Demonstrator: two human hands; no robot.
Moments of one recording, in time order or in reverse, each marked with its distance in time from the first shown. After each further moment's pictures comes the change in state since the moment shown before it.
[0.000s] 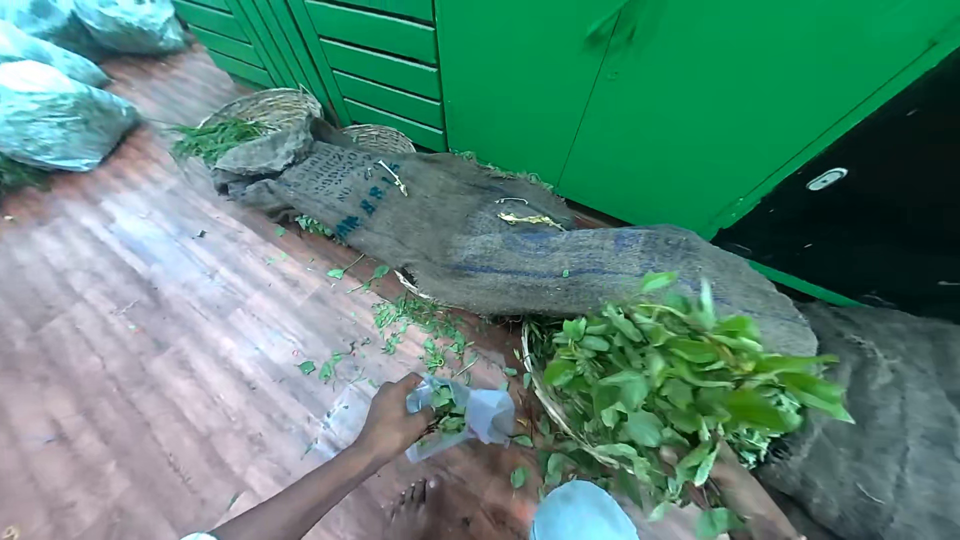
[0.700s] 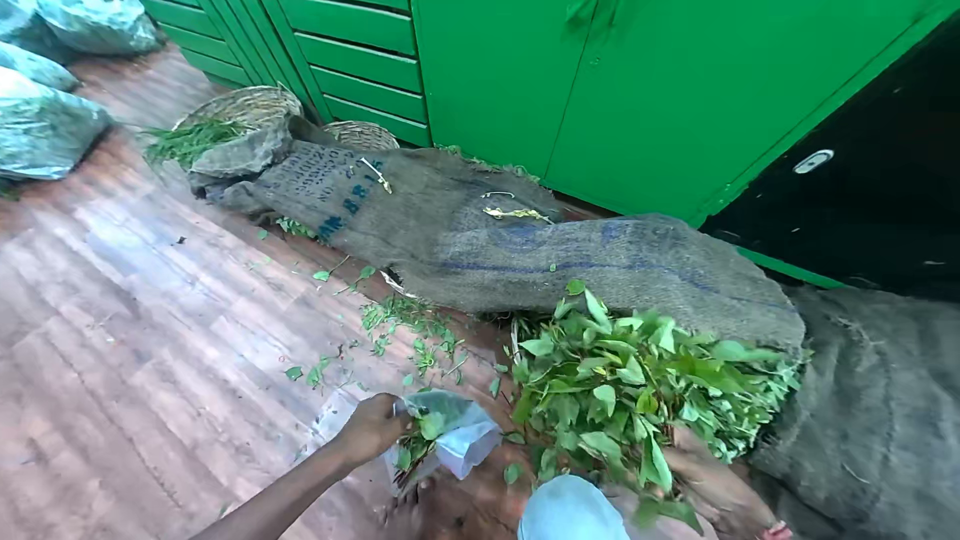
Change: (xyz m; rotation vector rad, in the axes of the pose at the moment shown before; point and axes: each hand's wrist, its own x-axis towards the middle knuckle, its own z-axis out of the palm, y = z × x) left_hand 0.008 -0.004 -0.009 0.111 -0.252 -0.064; right_hand 0.005 0.000 0.008 0.053 -0.107 0.095
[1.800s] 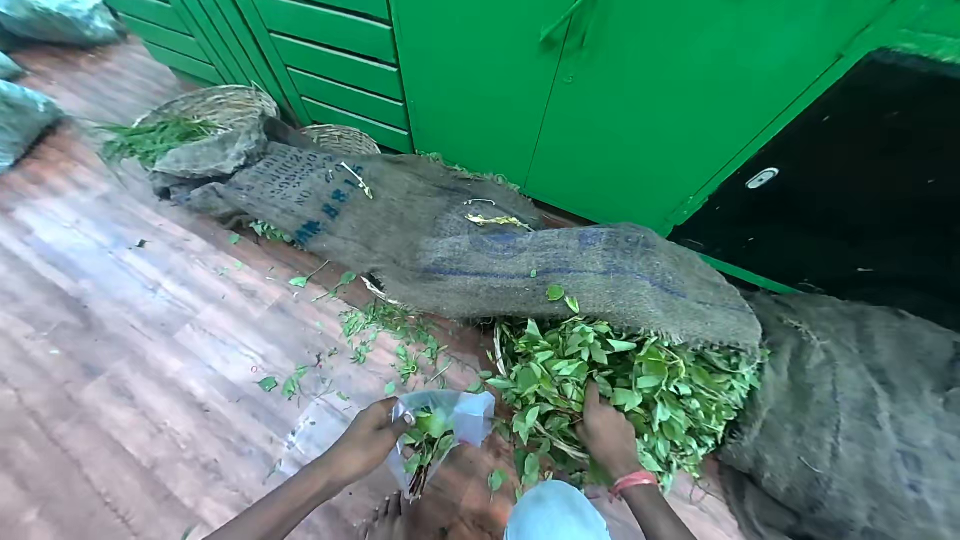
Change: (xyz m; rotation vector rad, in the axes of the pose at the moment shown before) left_hand -0.001 0.003 0.018 -0.380 -0.068 0.165; right_hand 0.099 0.081 0.011 -1.487 0.371 0.149
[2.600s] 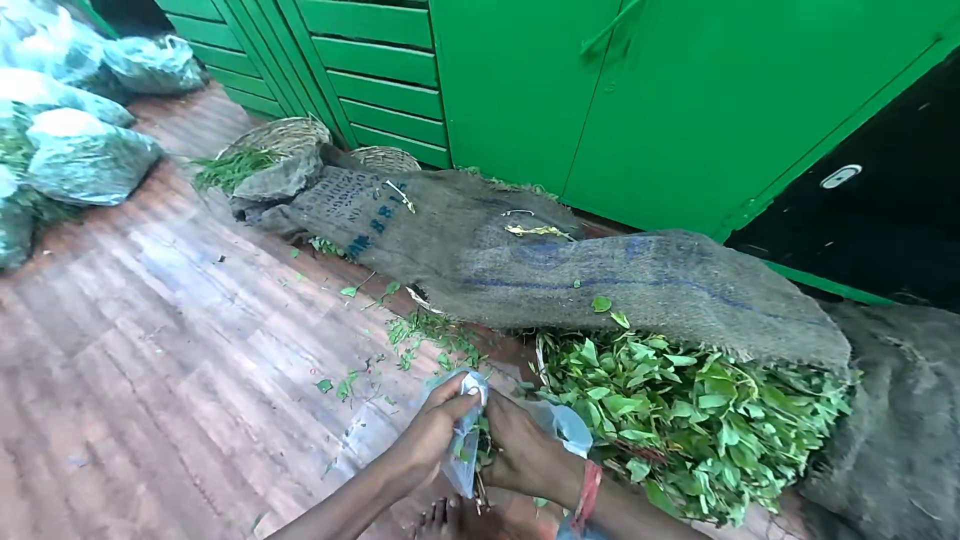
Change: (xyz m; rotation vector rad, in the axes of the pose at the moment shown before) left_hand -0.028 0.071 0.009 -0.566 0.042 0.143; right_hand -0.080 -0.177 -0.066 0.497 -0.096 -1.092
